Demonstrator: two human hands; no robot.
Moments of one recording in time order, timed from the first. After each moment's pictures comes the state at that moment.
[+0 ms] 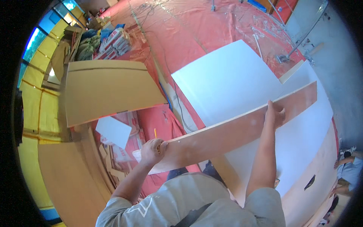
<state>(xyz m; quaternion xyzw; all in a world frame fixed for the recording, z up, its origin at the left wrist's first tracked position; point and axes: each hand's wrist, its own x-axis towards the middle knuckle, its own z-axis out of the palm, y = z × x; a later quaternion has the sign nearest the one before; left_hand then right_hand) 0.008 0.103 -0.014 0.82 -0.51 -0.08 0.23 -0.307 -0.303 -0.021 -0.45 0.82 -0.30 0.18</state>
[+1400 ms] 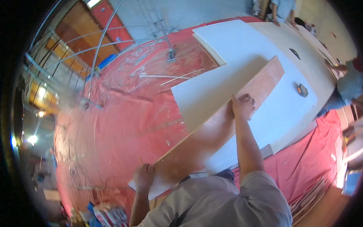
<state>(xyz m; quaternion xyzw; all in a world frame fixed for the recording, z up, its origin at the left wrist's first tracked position) 0.453 -0.447 0.010 0.48 -0.85 -0.11 0.17 -0.044 -0.385 -0.039 0.02 0.93 -0.37 0.03</state>
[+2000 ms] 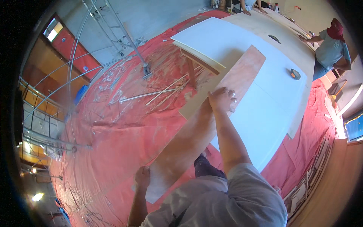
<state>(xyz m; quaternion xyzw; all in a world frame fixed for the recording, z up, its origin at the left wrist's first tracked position) 0.473 -0.788 -0.080 0.41 -0.88 -0.21 0.10 -0.003 -0.616 -0.024 0.15 0.94 -0.29 0.09</state>
